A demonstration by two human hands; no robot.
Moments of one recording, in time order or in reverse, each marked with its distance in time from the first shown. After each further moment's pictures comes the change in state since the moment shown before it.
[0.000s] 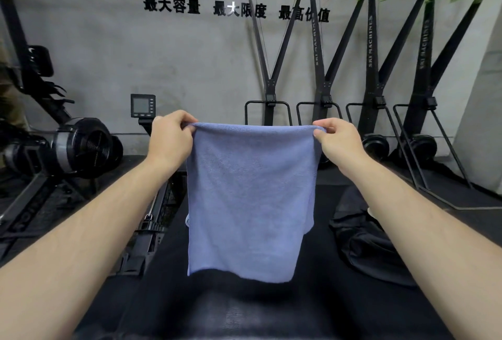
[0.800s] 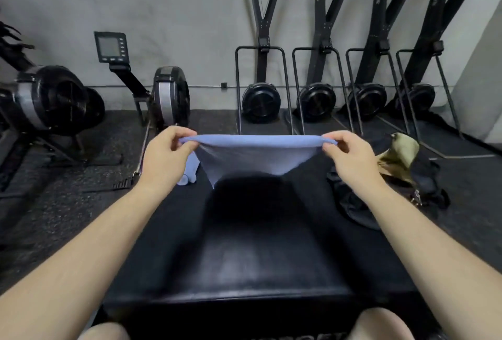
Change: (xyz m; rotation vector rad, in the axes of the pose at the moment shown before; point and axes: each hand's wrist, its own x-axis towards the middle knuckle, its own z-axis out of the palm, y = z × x) left_hand -0.110 -0.059 0.065 -0.290 -0.200 -0.261; right_hand -0.071 0.130 0.013 -0.076 -0.072 0.034
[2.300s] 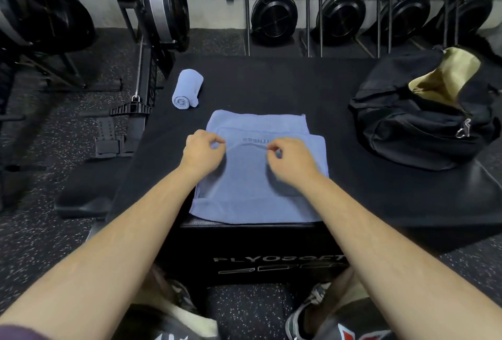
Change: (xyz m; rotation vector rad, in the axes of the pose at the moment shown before) left_hand -0.064 -0.165 0.096 0.350 -0.384 -0.277; right_hand -0.091 0.095 0.167 -0.375 -0.476 0.055
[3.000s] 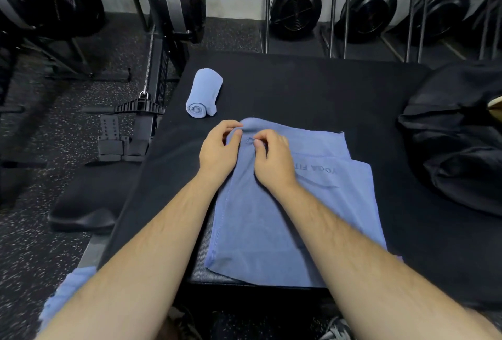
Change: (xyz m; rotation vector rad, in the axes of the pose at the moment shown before) left_hand 0.075 -0.022 0.017 -0.401 0.139 0.003; right_hand 0.101 -0.041 0.103 0.341 0.199 -0.054
